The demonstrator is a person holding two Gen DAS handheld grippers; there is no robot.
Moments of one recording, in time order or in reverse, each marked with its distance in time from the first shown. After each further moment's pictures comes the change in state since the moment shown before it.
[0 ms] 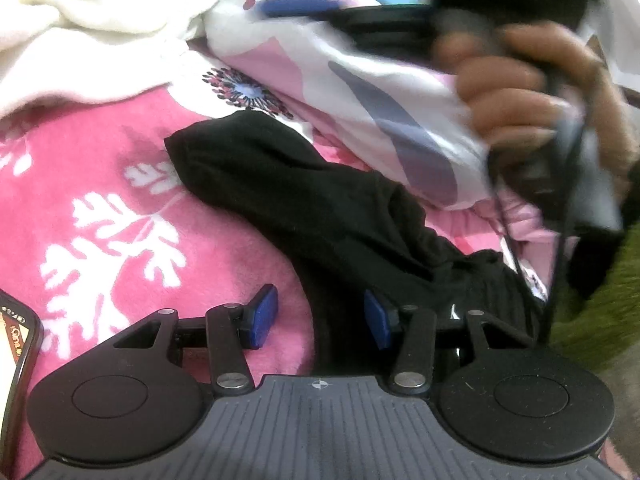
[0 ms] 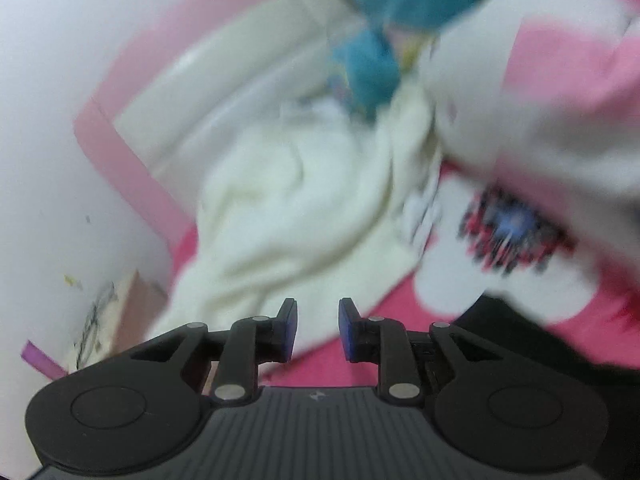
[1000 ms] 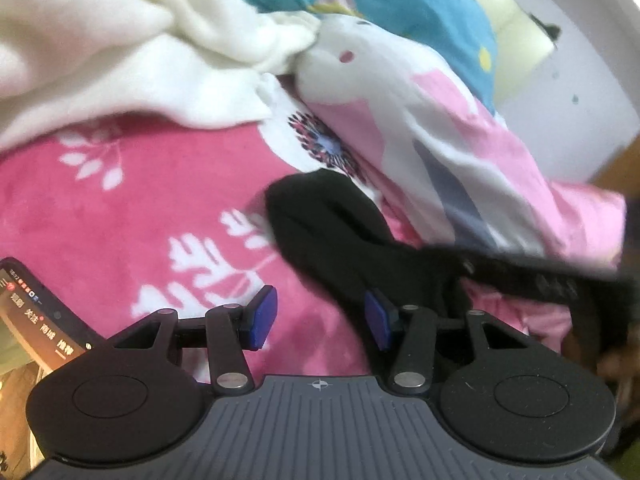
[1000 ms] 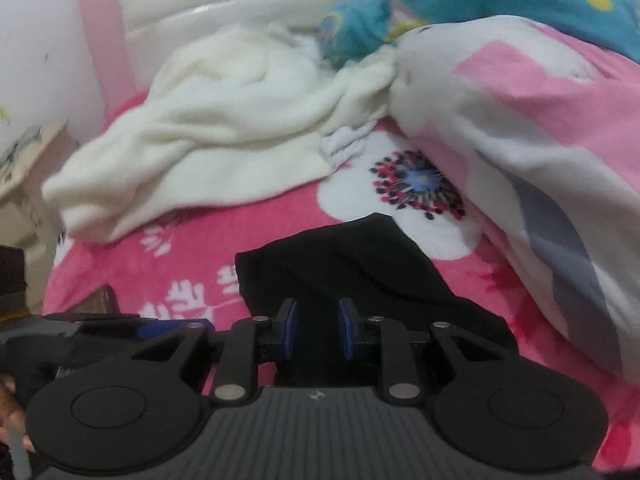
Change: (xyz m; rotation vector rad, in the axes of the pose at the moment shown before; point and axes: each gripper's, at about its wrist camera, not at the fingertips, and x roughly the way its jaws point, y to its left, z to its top) left arm -0.007 0.047 0.028 -0.257 -0.136 0.071; right arm -0.016 0.001 -0.078 -0.375 0.186 -0.303
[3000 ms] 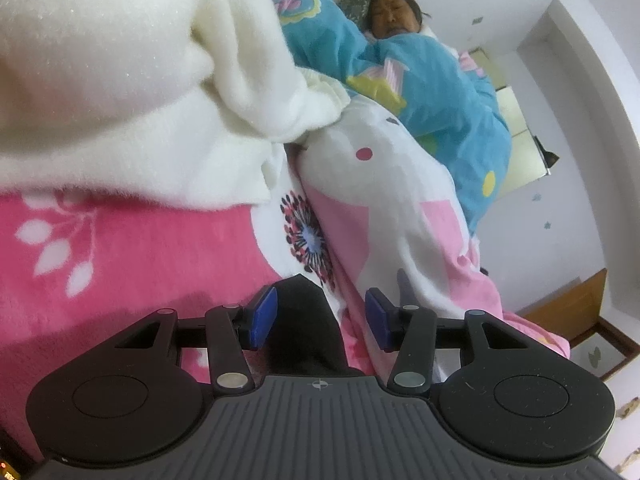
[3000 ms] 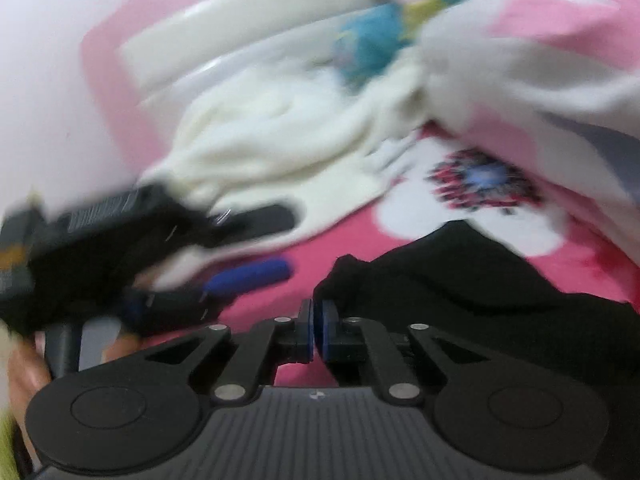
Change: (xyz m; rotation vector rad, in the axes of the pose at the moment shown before) left arm 0.020 0.036 0.058 -0.297 -0.149 -0.166; right arm 0.070 0.021 -0.006 0.085 -0.096 0.192
